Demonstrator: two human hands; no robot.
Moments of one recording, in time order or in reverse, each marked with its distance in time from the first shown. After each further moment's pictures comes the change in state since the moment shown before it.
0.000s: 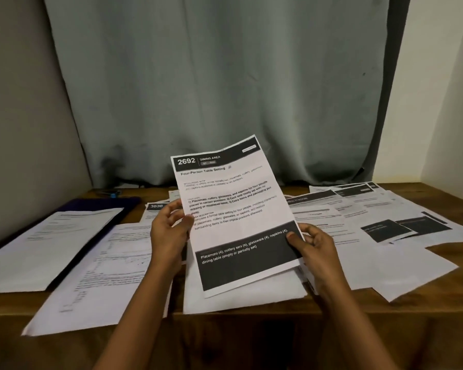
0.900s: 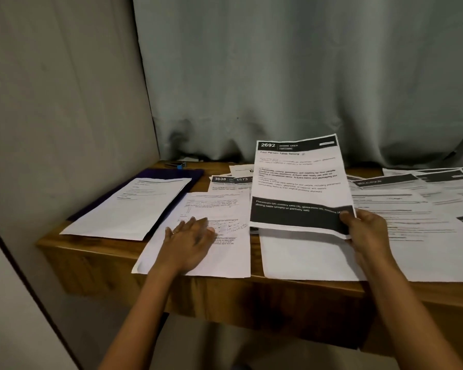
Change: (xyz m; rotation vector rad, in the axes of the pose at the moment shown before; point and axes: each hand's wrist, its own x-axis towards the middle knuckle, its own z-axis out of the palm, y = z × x) left_hand -0.003 -0.031 -0.162 1.368 -0.290 0.083; right_hand 0.008 0.018 0.070 -0.162 0.216 0.137
